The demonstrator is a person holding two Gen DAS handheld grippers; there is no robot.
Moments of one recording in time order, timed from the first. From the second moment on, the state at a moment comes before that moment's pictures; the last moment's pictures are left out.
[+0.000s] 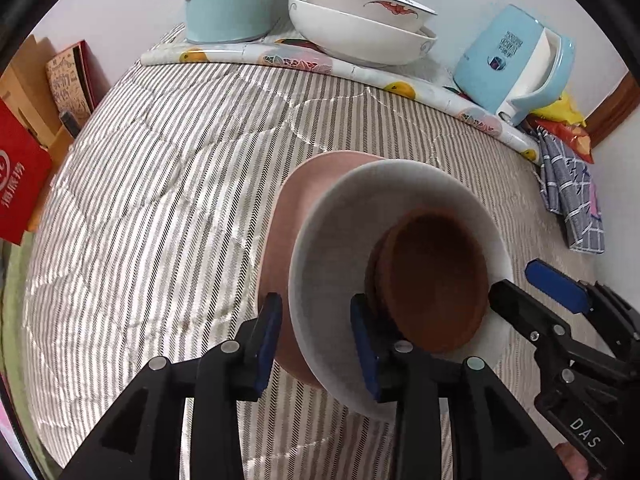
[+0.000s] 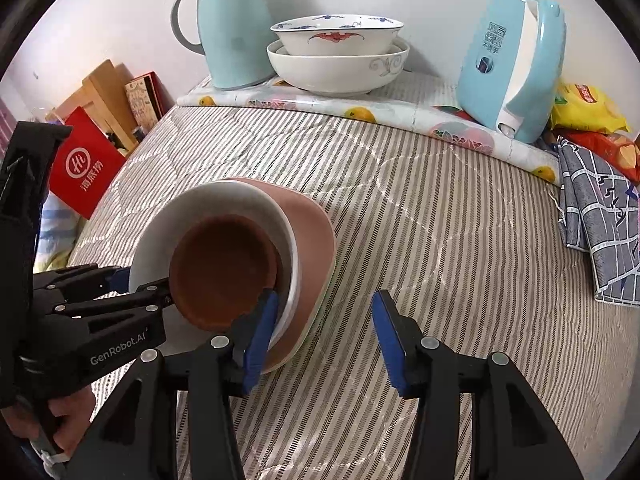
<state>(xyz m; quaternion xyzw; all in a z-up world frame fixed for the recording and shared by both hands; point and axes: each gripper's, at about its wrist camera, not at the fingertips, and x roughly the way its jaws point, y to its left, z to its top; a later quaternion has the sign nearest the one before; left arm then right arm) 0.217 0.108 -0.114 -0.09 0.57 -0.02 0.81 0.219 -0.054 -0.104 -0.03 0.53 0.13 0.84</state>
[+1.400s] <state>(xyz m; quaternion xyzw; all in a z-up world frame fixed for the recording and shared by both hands) 0.215 0.098 -0.102 -0.01 0.56 0.02 0.83 0.220 -0.060 -0.110 -0.01 0.52 0.17 0.83</state>
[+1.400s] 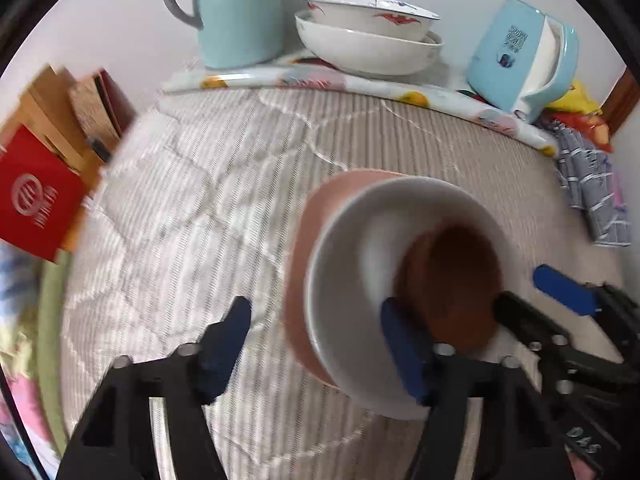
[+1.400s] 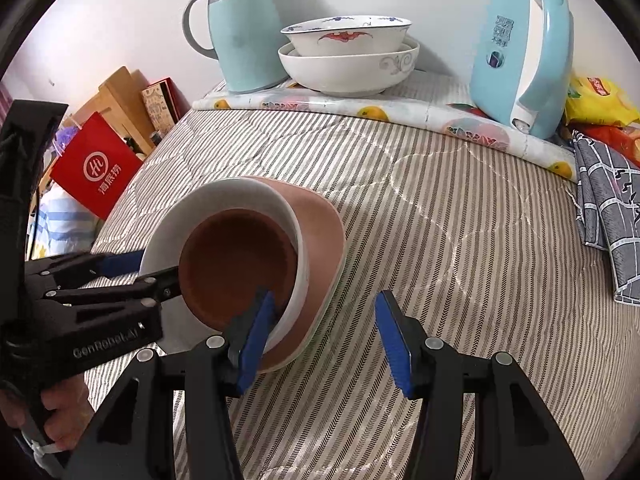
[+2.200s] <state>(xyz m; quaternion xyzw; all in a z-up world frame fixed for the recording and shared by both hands) 0.195 0.123 -0.085 -0.05 0.54 0.02 0.84 0.214 -0.066 -0.100 0.00 0.52 0.16 0.84</state>
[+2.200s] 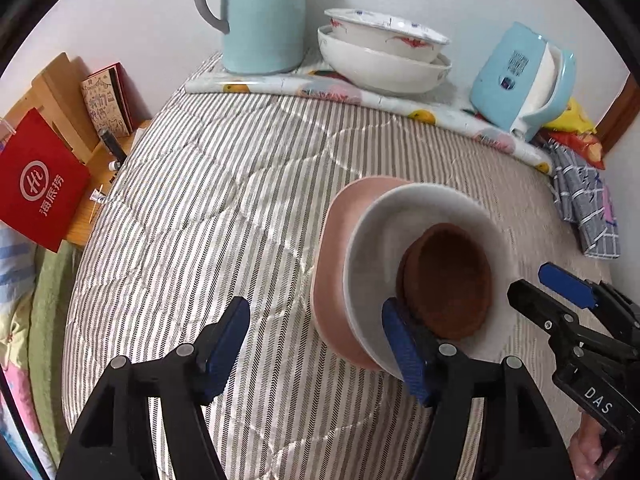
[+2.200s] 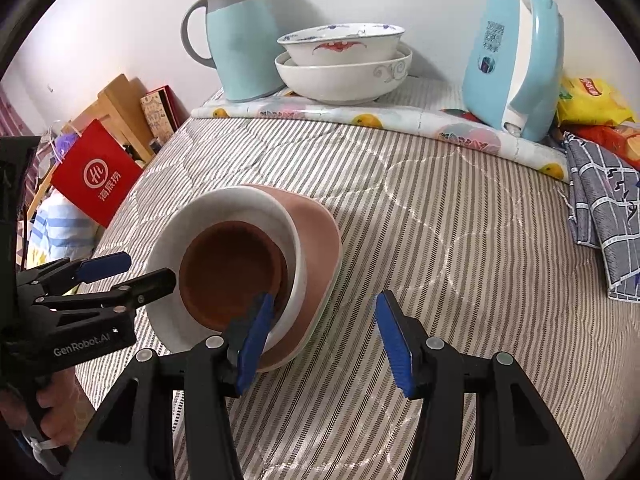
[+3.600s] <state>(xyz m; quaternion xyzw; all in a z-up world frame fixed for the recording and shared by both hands) 0.027 0.031 0.025 -0.02 0.38 -0.03 0.93 0.020 -0.155 0.023 0.02 0.37 0.01 0.93</state>
